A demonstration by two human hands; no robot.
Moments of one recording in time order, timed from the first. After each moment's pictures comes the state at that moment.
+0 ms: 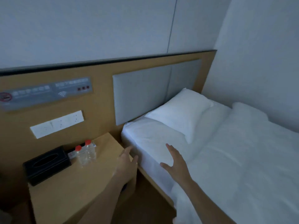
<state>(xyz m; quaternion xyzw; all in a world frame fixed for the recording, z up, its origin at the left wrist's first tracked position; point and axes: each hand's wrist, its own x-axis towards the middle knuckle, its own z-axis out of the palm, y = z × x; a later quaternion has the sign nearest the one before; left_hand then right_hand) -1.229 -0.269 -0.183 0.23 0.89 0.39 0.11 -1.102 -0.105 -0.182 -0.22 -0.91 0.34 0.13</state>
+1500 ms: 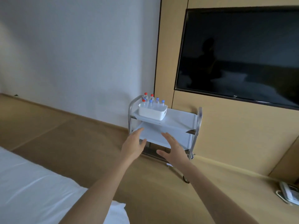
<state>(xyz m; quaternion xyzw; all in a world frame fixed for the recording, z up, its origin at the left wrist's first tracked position) 0.106 0.136 -0.053 0.91 0.17 0.23 0.30 0.173 -0.036 -0.053 -0.87 -0.34 0.02 0.36</state>
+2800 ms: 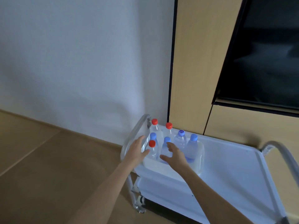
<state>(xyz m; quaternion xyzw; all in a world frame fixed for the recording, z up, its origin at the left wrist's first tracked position) 0.758 0.568 -0.163 0.92 0.17 0.09 0.34 0.832 0.401 -0.181 -0.86 -0.19 0.16 0.44</state>
